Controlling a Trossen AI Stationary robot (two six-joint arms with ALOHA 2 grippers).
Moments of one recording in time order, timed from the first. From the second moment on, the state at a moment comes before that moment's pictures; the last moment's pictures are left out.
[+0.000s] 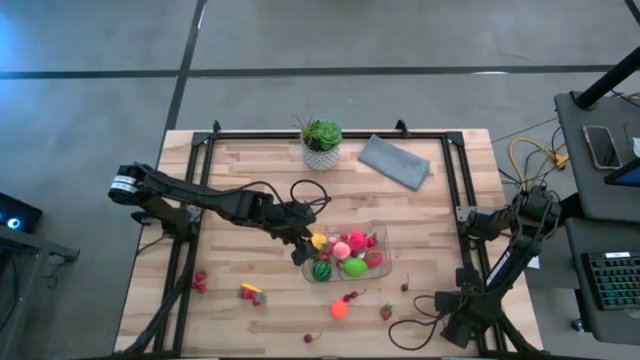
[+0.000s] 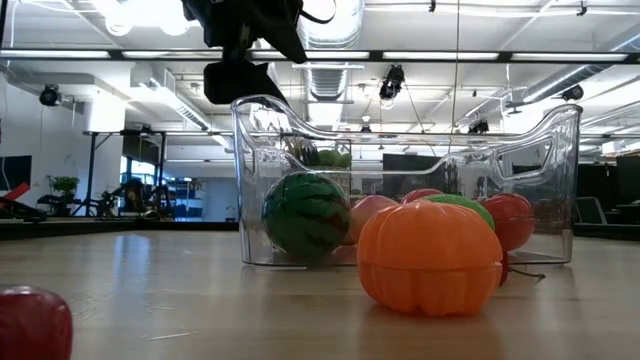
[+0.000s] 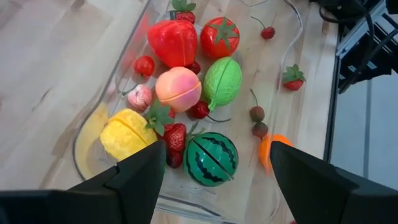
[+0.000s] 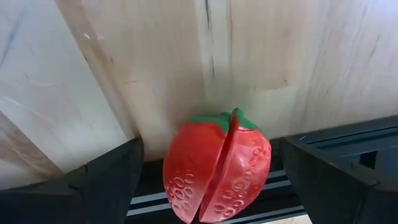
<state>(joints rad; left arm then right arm) -0.15 1.51 1.16 -0.44 0.05 -0.67 1.13 1.72 0.91 -0.97 -0.34 1.23</state>
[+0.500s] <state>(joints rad) -0.15 1.50 1.16 -0.44 0.06 -0.67 1.12 1.72 0.93 -0.97 -0.34 1.27</state>
